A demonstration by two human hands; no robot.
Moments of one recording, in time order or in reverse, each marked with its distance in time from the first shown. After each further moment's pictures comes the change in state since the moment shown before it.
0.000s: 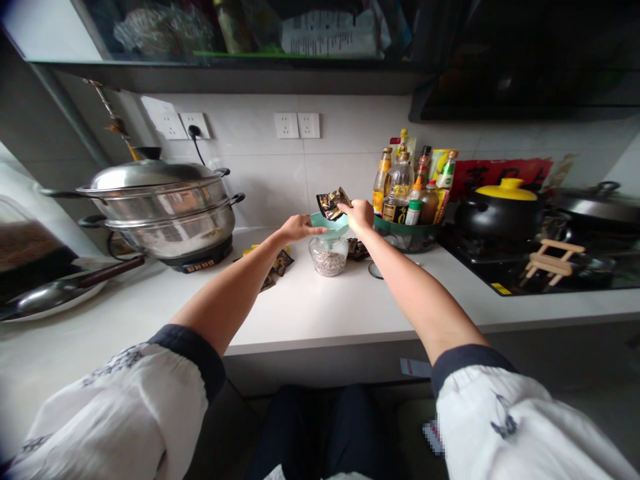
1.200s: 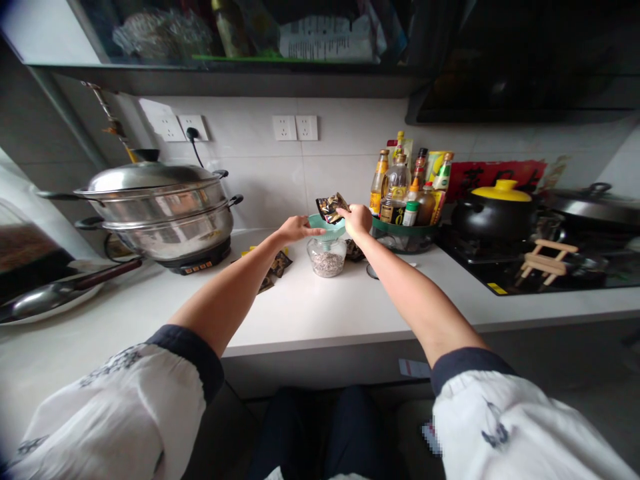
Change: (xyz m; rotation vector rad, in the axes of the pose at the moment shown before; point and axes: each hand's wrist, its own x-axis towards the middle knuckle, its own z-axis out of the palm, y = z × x) left_hand -0.002 0.005 -0.002 0.014 -0.007 -0.022; right_hand -0.012 0.003 0.005 -0.128 0.032 -0.026
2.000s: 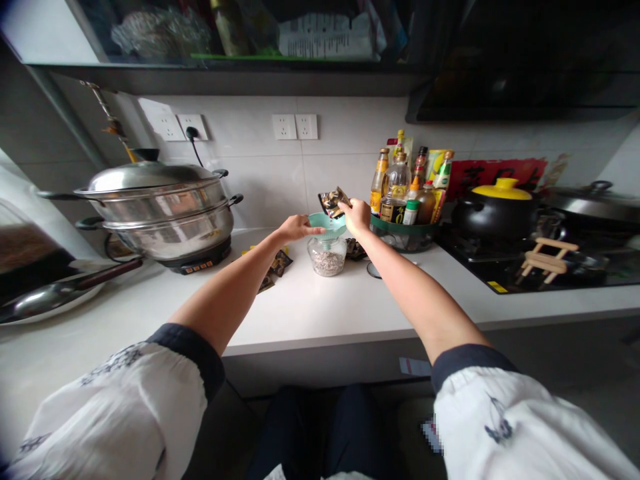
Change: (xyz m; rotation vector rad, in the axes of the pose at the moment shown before) left_hand 0.000 0.000 -0.001 0.059 -0.014 0.007; right_hand 0.009 0.001 0.000 0.136 -0.034 -0.029
